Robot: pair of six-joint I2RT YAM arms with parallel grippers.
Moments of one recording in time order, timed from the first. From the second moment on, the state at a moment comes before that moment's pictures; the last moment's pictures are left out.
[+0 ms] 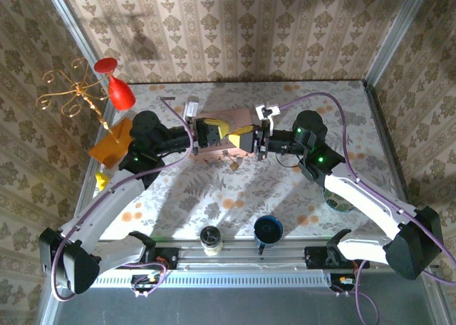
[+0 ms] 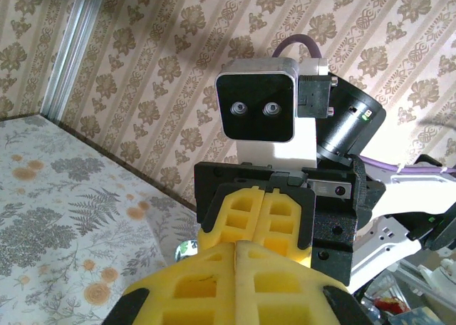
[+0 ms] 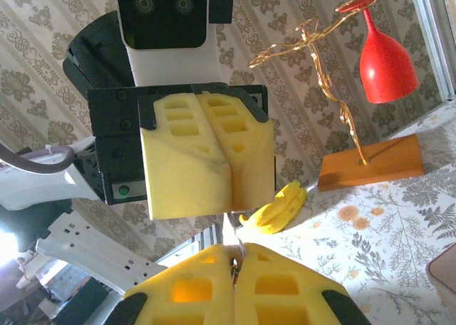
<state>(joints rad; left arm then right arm) -0.54 1.11 0.95 0.29 0.89 -0.61 0.57 1.21 0.97 0.29 -0.76 0.53</state>
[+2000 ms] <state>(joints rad) -0.90 1.57 0.86 -0.15 -0.32 -0.86 0.39 1.09 0.69 -0.27 -0.26 0.53</state>
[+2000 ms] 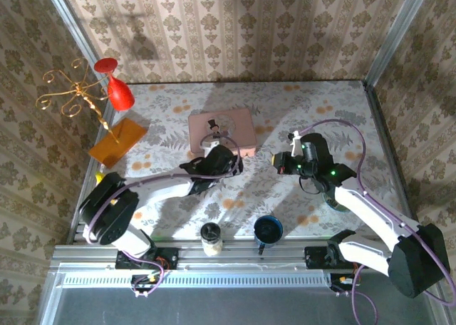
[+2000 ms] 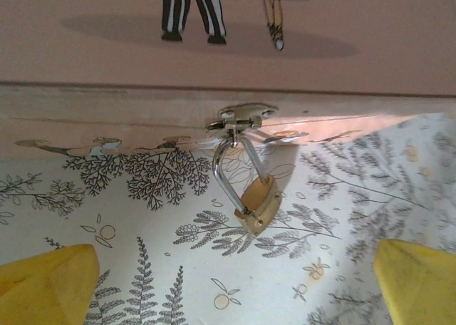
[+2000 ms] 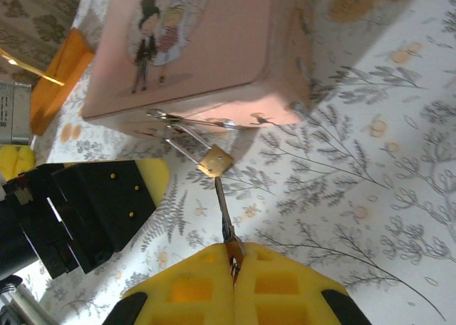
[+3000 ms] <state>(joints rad) -0.97 1.83 1.13 -0.39 -0.55 -0.97 0.33 1.04 0.67 -0.24 -0.32 0.55</state>
